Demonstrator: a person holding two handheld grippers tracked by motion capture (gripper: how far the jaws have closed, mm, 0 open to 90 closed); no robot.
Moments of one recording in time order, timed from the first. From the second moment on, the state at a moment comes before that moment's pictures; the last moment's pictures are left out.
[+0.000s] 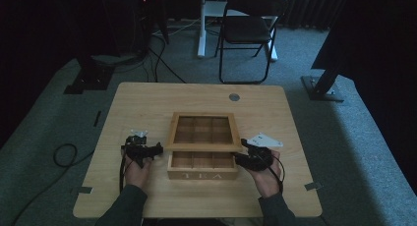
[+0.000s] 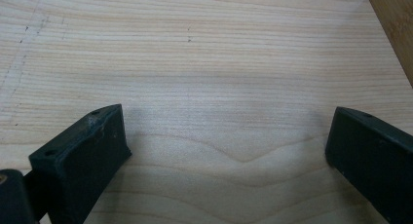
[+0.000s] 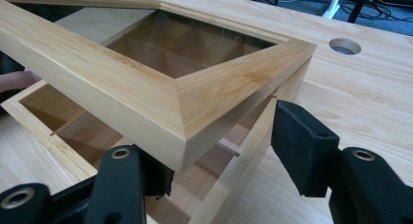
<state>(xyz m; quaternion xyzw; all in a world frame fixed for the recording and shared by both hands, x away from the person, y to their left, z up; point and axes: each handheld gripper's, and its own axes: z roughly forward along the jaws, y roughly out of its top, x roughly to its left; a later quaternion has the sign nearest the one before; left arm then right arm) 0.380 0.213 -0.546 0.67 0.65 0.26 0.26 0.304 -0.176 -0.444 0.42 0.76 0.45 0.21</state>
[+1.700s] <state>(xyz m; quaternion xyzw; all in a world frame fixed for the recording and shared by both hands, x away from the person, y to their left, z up) 0.380 0.213 -0.546 0.67 0.65 0.26 0.26 0.290 -0.180 -0.470 0.42 0.78 0.43 0.20</state>
